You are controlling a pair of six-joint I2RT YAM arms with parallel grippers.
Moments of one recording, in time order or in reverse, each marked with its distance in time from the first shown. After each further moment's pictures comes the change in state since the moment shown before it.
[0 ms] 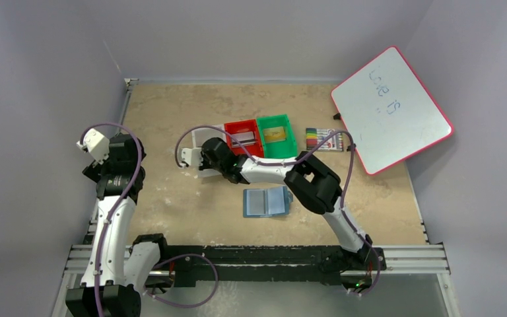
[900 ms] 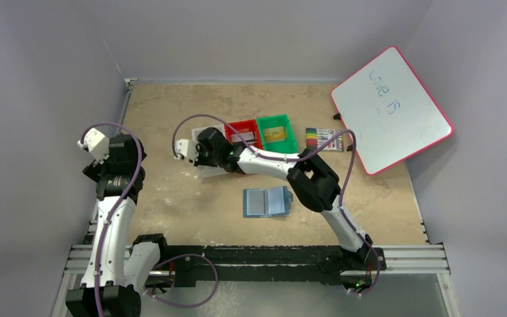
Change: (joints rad) left arm 0.000 -0.004 0.000 0.000 0.011 0.015; right arm -0.018 0.032 0.147 -0.245 -0.204 0.117
